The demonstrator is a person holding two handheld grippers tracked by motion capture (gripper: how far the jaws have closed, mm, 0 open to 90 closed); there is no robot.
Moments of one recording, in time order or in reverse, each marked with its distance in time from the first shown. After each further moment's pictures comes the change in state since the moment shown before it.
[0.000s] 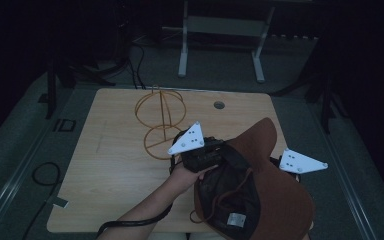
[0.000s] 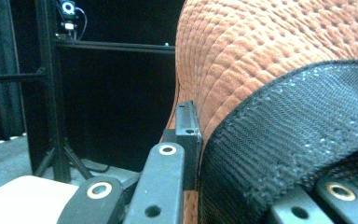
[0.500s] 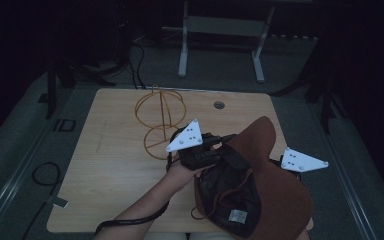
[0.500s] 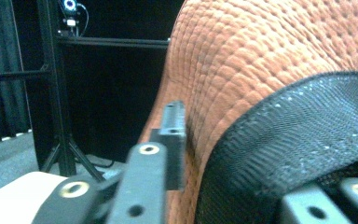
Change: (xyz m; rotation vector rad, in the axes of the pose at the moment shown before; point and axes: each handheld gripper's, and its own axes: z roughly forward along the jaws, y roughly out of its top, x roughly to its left) left arm 0.003 0.007 -0.004 0.028 0.017 0.021; right arm -0.003 -0.002 -0.003 -0.003 0.016 0.055
